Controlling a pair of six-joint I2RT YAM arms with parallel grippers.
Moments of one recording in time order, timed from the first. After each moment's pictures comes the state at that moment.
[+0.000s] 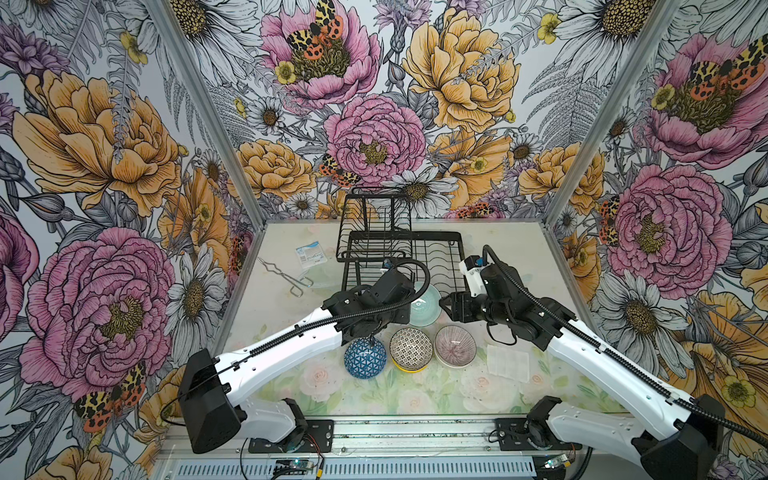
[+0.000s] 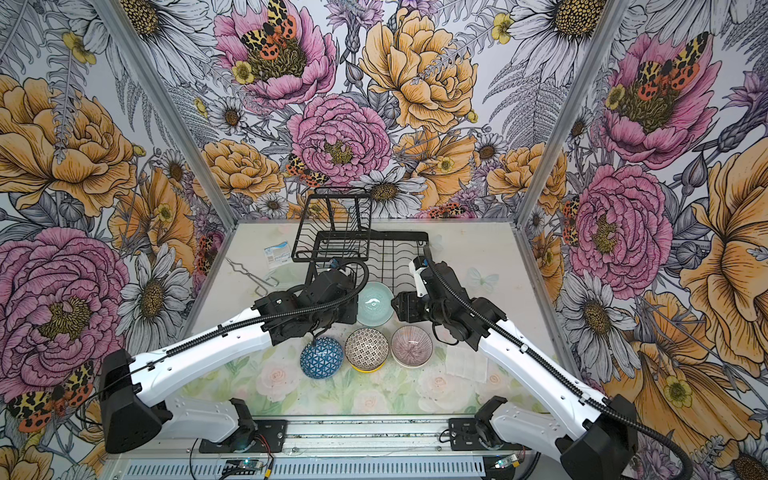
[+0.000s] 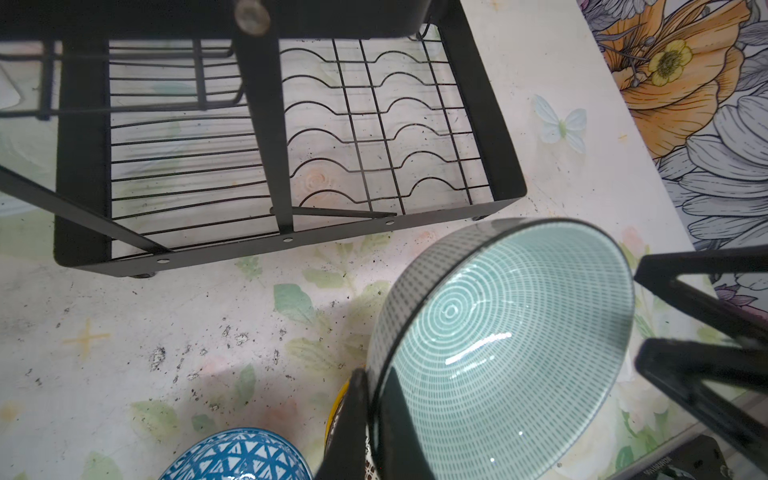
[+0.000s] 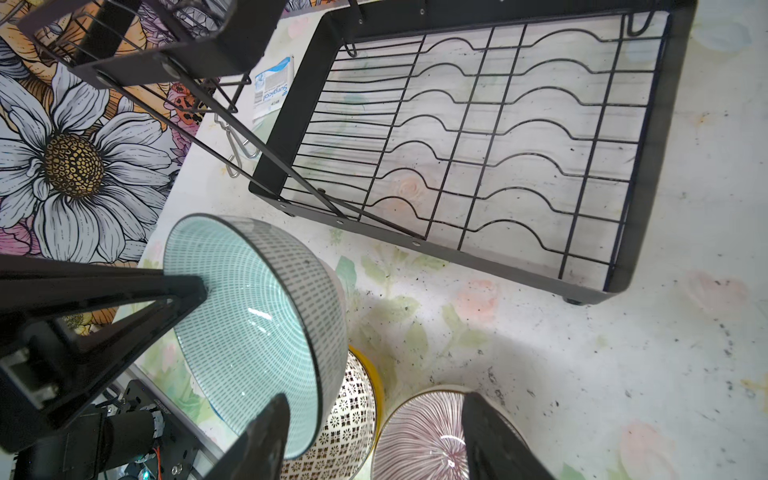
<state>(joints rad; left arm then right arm) -0.95 1.34 1.18 -0.66 -0.31 -0.65 0.62 1.11 0.99 -0.61 -0.12 0.46</state>
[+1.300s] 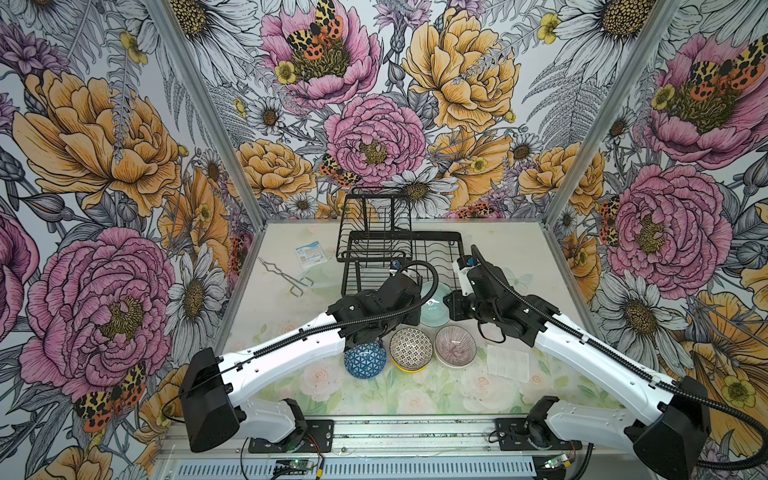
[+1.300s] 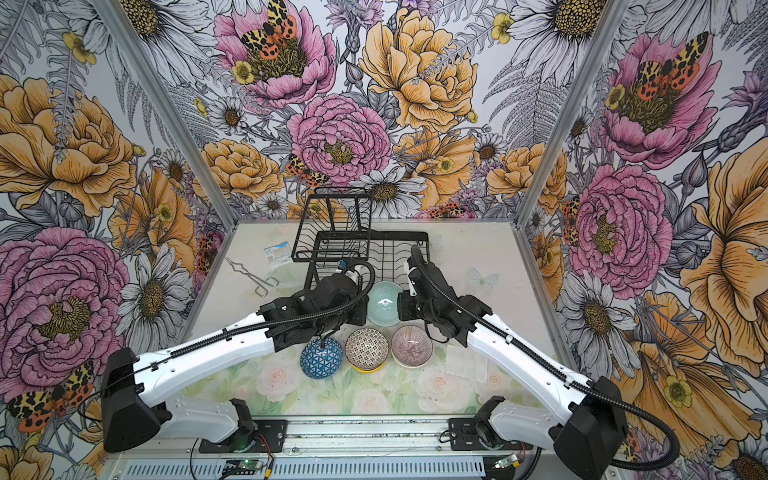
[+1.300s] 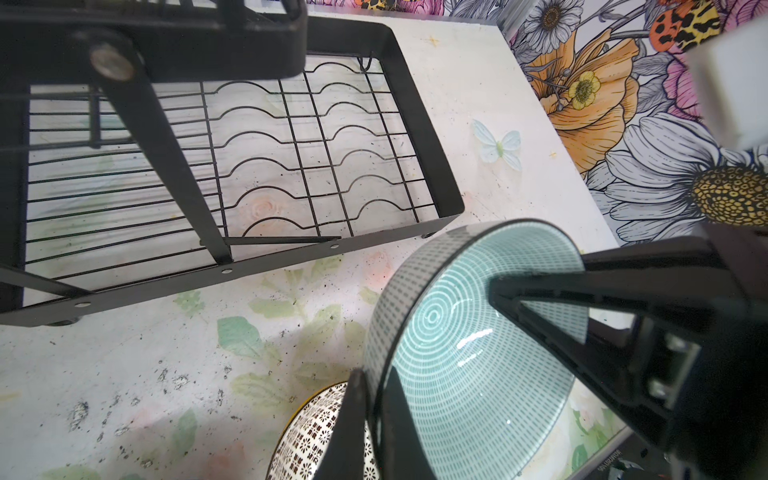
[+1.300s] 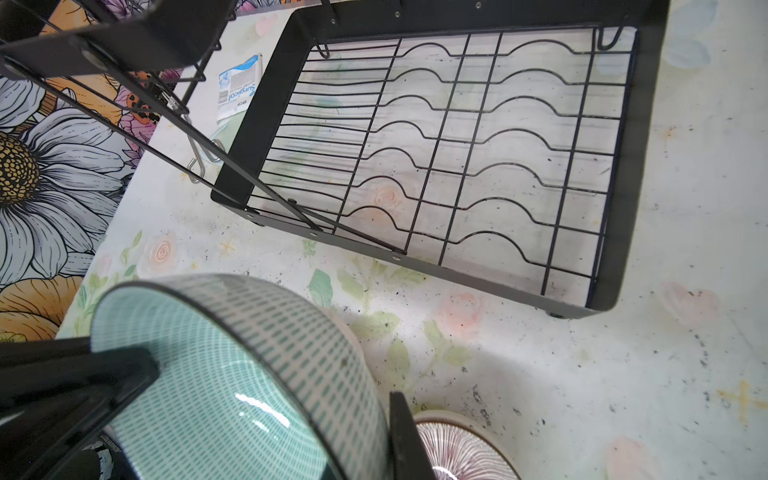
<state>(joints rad) -0.99 1.34 1.15 -0.51 -0.30 -0.64 0.66 1.18 0.99 -0.58 -0.01 0.47</state>
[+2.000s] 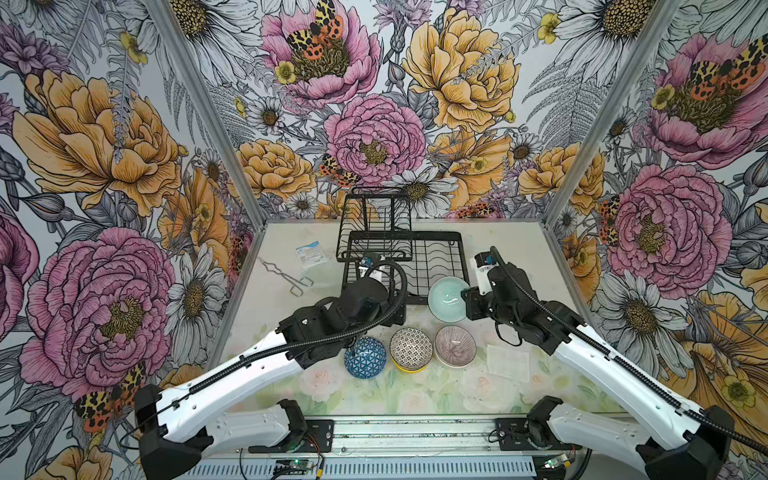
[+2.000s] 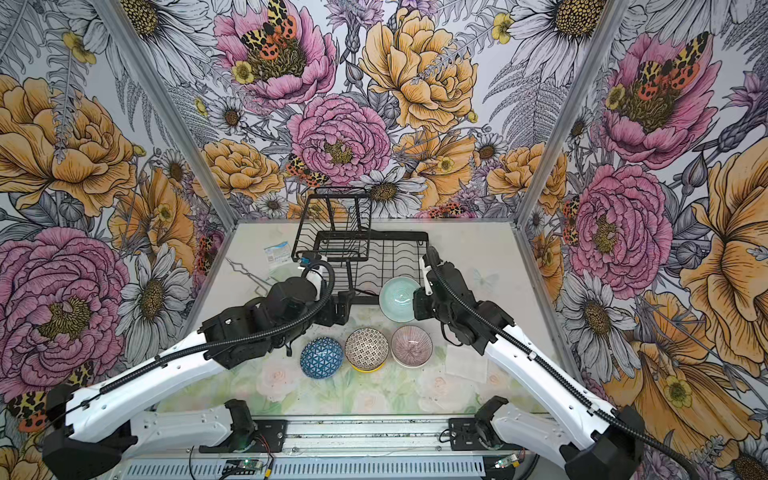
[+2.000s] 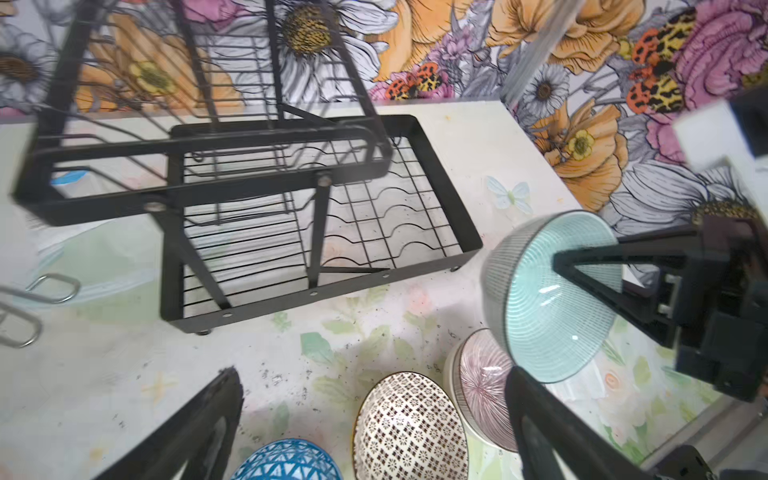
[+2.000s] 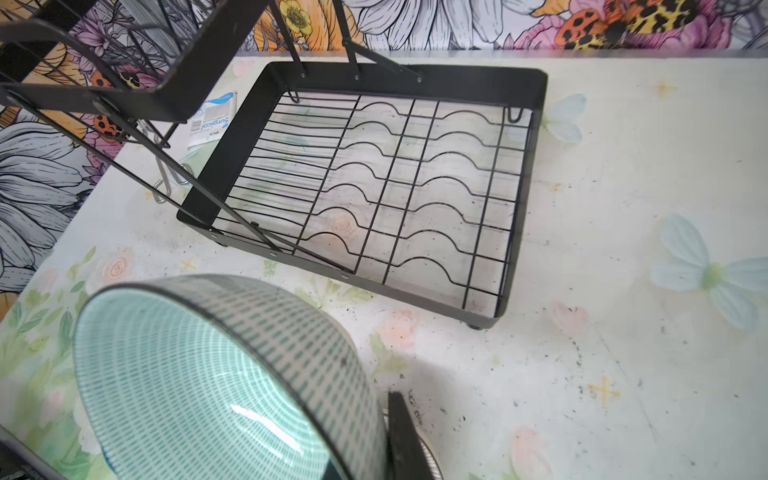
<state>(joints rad) -0.97 1.04 1.13 -0.68 -0.48 -0.55 0.59 1.03 0.97 -0.63 0.10 0.32</state>
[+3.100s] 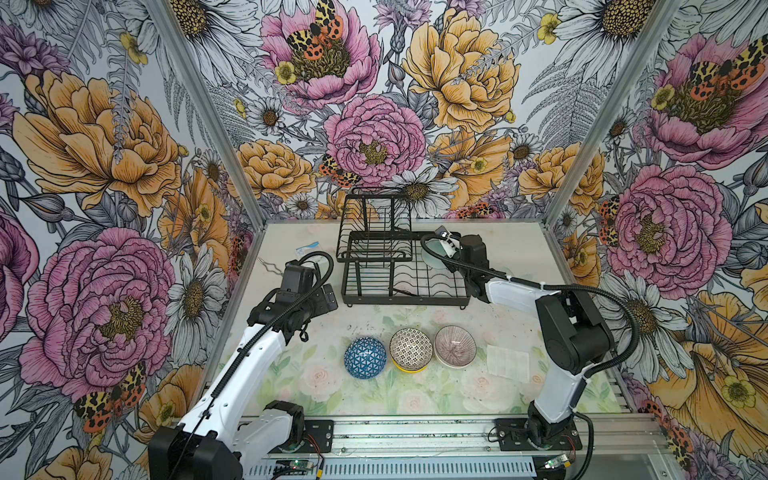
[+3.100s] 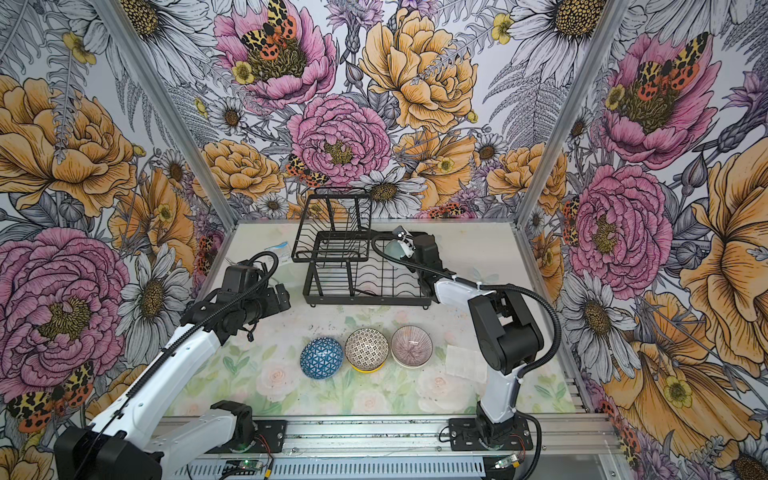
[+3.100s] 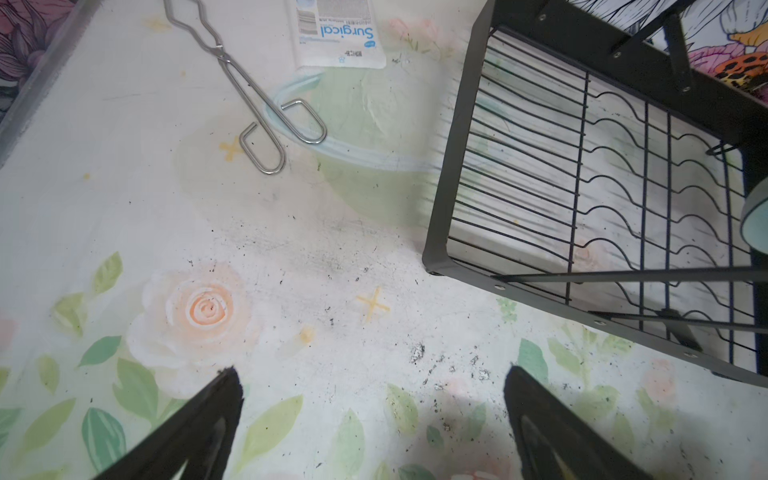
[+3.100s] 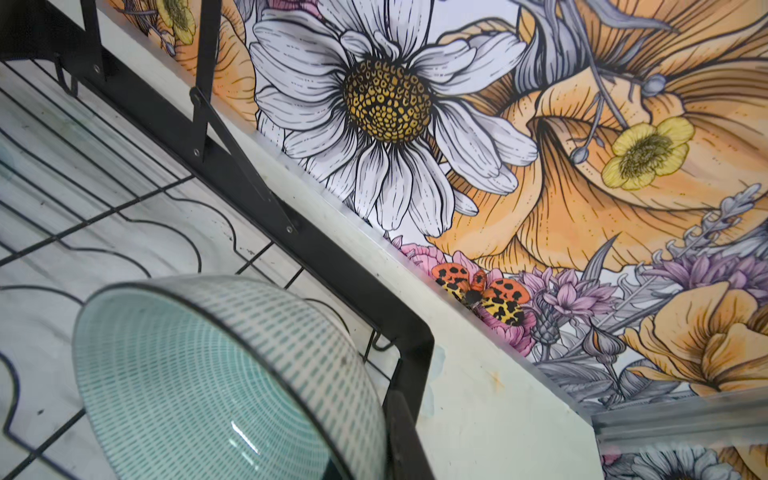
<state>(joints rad) -0.21 1.07 0.87 -0.70 -0.14 -0.49 0.38 1.85 1.11 0.39 0.16 -0.52</state>
